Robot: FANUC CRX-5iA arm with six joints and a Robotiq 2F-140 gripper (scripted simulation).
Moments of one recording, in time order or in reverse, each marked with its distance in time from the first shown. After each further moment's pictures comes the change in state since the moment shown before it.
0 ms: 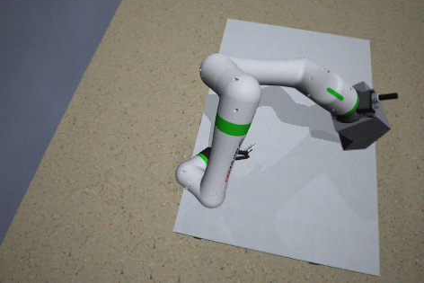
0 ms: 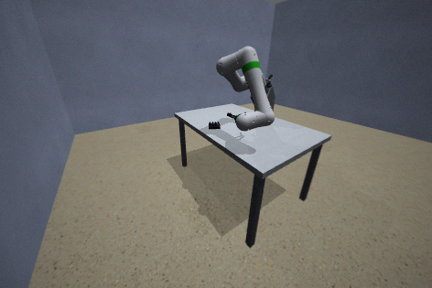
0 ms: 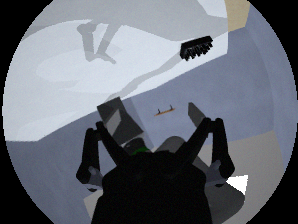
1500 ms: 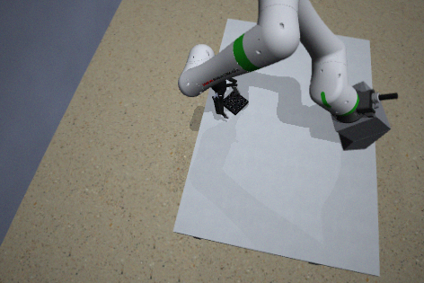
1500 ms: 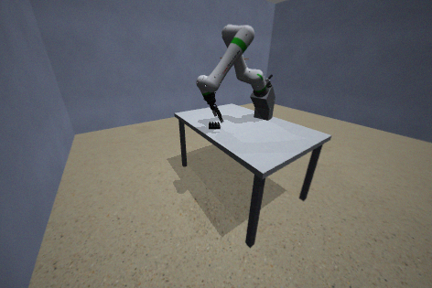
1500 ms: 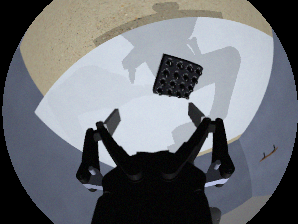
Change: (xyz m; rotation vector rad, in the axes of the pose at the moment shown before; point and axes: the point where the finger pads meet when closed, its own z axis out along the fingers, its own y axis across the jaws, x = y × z) arm 0.066 0.148 0.076 0.974 0.559 0.499
